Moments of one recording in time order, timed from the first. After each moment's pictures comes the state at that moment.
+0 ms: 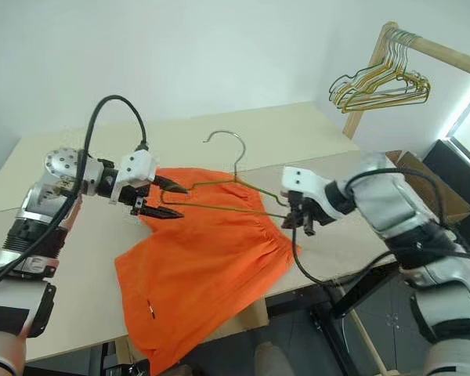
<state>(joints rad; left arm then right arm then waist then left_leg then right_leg) -0.84 0.72 -0.17 0.38 -0.17 0.14 -1.50 -0.78 -0.94 0.38 -0.08 0.15 0.81 1.42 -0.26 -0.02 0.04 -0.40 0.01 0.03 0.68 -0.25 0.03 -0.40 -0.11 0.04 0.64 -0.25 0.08</state>
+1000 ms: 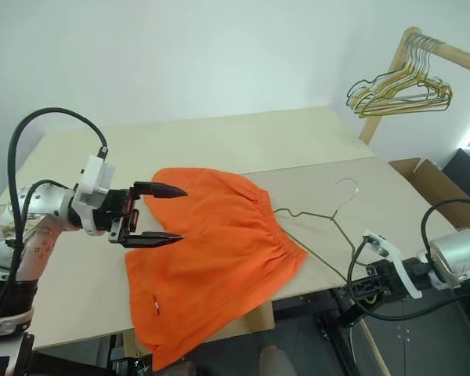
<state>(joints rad) -0.45 0.78 0.08 -0.23 -0.60 0.45 -1.32 -0.43 -1.14 0.31 0.21 0.53 1.33 1.43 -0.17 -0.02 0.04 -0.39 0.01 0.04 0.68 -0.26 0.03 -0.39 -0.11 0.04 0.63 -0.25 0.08</state>
